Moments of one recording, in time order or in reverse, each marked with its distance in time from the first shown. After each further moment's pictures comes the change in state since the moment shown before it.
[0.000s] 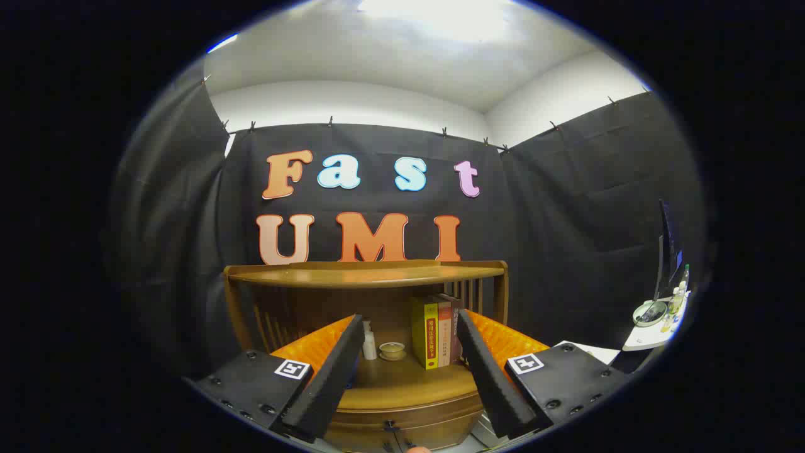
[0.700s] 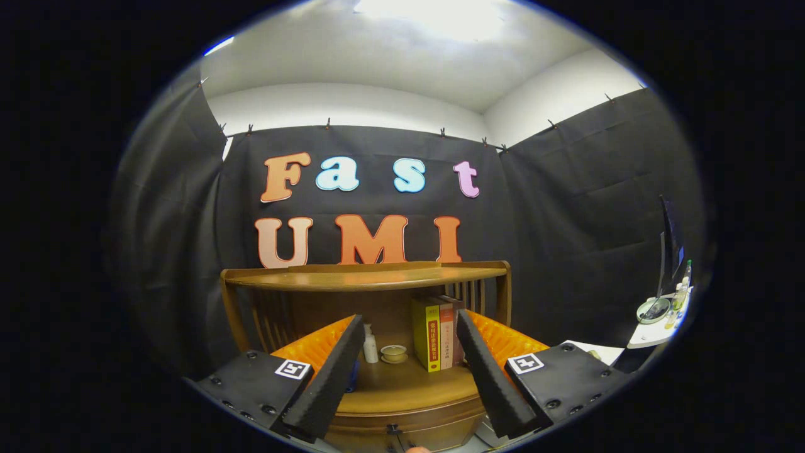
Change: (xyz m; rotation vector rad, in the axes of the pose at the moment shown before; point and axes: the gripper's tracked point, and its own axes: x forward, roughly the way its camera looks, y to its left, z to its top) arm 0.004 0.004 0.013 -0.002 -0.023 0.000
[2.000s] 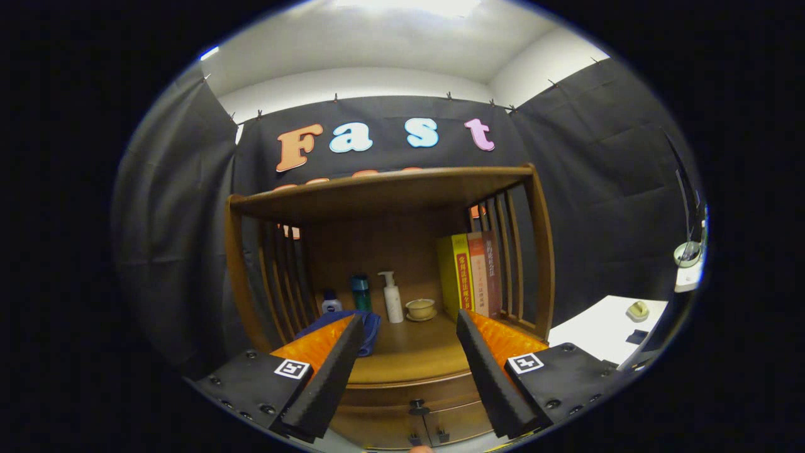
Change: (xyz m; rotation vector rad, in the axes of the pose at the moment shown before) arm -0.024 0.020 -0.209 0.102 0.084 0.091
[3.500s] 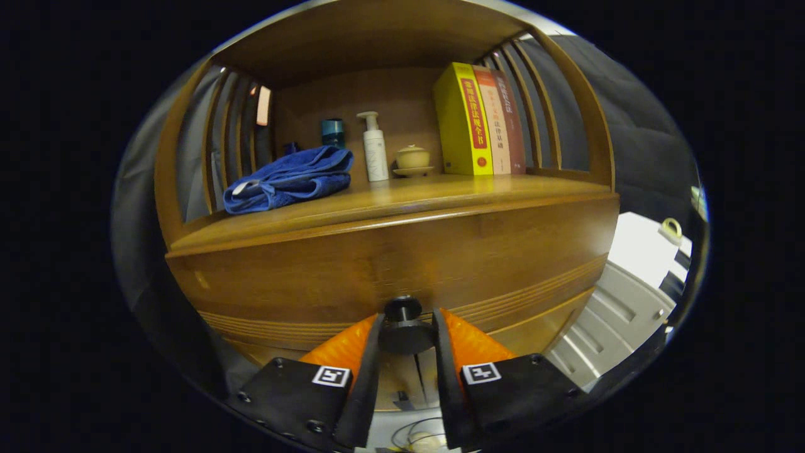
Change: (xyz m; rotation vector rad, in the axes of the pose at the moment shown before) arm 0.031 -0.023 -0.311 0.003 0.429 -0.016
